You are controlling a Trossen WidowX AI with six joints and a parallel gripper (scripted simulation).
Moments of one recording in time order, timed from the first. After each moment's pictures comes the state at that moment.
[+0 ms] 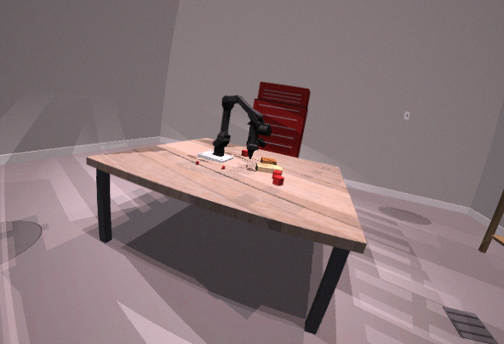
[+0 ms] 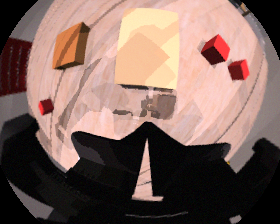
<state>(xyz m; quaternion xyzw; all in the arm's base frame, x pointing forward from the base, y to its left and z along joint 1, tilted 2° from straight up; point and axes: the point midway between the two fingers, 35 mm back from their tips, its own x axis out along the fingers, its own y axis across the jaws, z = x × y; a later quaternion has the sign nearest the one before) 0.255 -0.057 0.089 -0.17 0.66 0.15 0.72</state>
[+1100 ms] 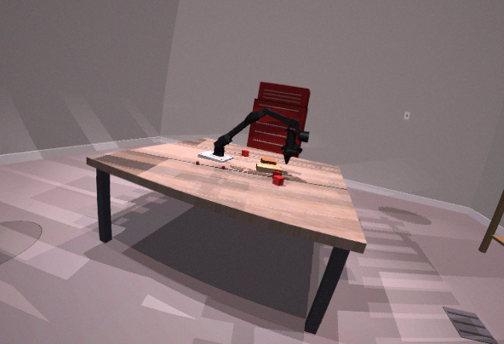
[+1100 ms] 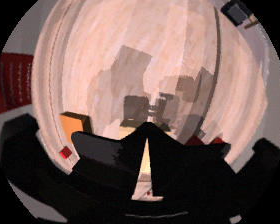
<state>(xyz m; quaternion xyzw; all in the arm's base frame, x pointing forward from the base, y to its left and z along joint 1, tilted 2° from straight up) 0.455 0.053 0.111 -0.17 0.66 0.16 0.72</state>
